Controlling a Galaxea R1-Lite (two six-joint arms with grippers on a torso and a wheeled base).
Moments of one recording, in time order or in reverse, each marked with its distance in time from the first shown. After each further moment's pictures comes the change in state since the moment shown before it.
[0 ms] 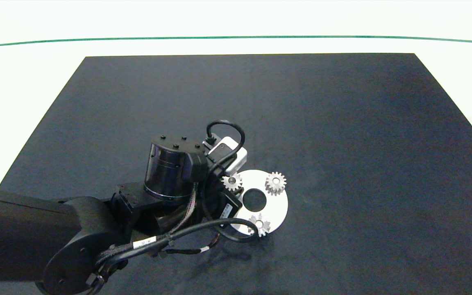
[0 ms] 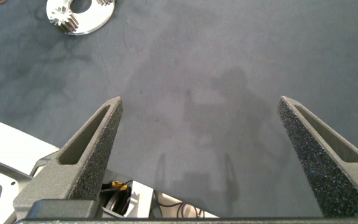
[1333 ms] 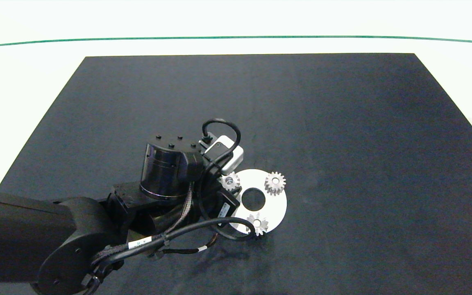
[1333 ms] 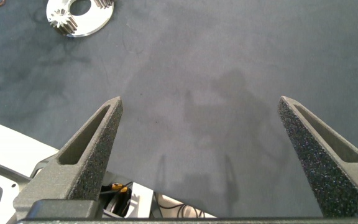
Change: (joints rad) left arm 0.009 -0.010 0.011 -0.008 -0.001 -0.010; right arm -0.003 -0.001 -0.007 0.000 0.000 0.001
